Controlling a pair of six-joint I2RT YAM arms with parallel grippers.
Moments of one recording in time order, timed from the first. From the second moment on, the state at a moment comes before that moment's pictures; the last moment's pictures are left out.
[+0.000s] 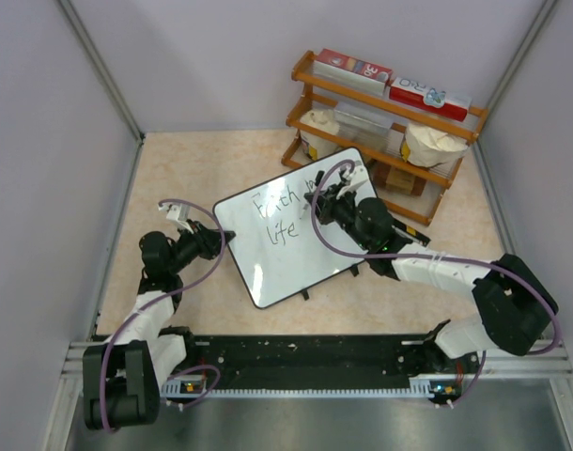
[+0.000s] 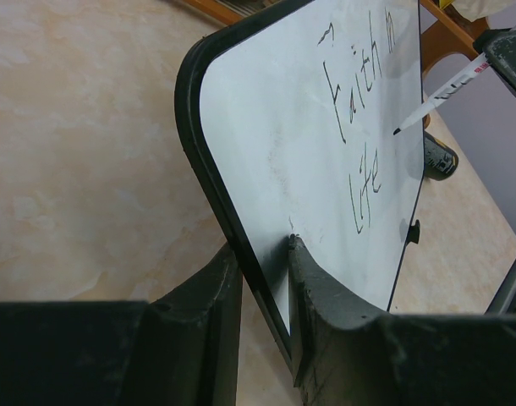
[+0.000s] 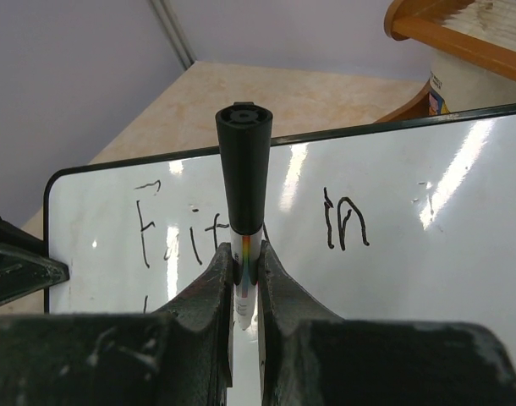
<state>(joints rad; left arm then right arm) 0.10 0.97 0.25 0.55 0.77 -0.46 0.75 1.40 0.72 0.69 0.11 0.29</state>
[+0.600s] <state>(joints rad) 0.10 0.97 0.25 0.55 0.77 -0.46 0.75 1.44 0.73 0.72 0.12 0.30</state>
